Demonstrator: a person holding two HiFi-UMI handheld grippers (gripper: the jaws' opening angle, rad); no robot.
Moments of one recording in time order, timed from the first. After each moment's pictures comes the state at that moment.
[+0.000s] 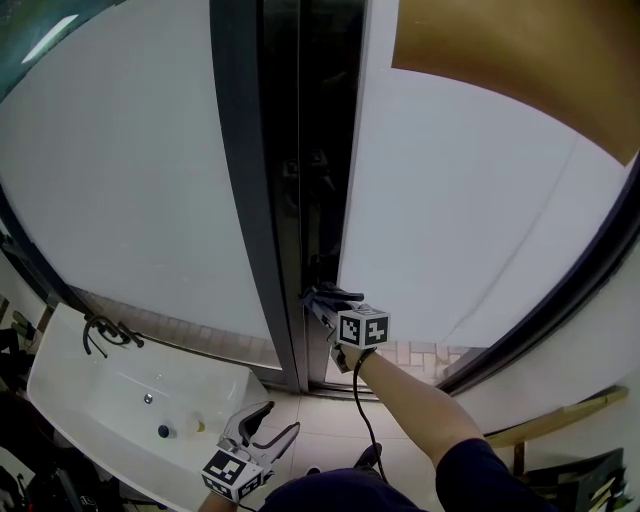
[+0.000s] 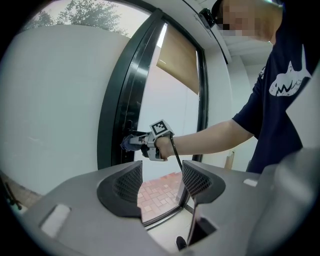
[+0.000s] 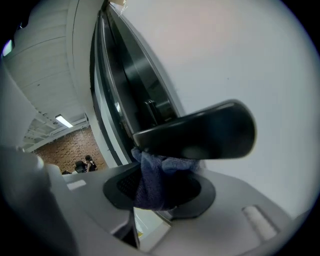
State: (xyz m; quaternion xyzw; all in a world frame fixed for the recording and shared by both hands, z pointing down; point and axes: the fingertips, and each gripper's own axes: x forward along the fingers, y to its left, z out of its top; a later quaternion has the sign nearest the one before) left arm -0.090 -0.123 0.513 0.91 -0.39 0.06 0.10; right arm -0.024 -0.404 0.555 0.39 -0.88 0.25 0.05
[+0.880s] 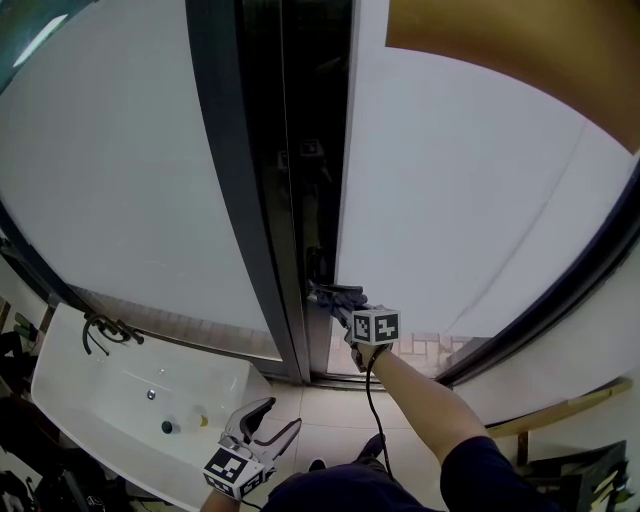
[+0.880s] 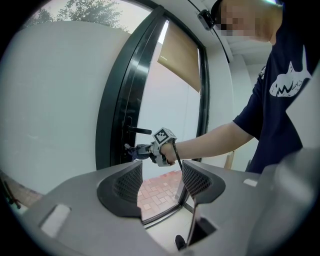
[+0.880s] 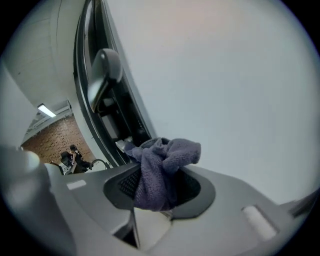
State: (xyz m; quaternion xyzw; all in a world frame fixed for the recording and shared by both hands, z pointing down) left arm -0.085 -0.132 0.521 0.91 -0.39 0.07 0.11; right arm 0.038 -0.411 0.629 0.45 -0.83 0.29 0.13
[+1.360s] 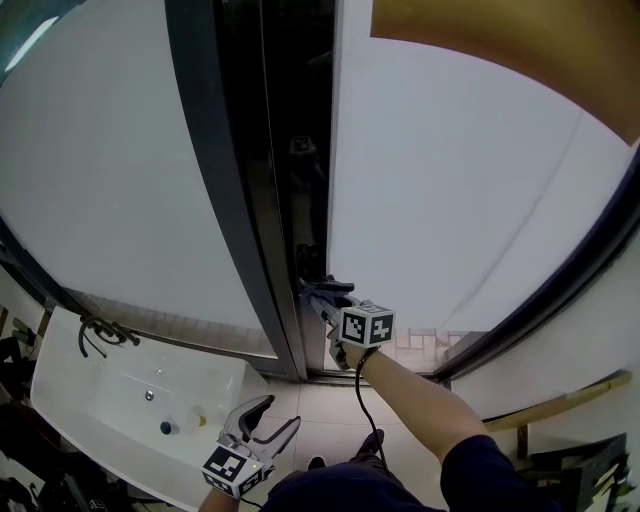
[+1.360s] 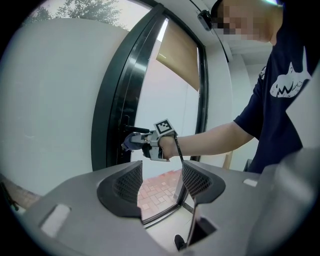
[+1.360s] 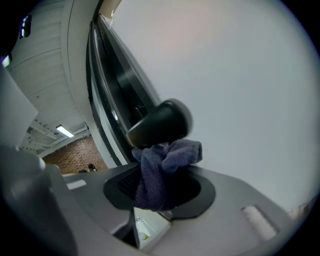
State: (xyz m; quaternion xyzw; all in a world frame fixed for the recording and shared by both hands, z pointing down) left arm -0.075 -0.139 0.517 0.91 -0.38 0.08 0.12; right arm -0.005 -0.400 0.560 0.39 -0.88 0.28 0.00
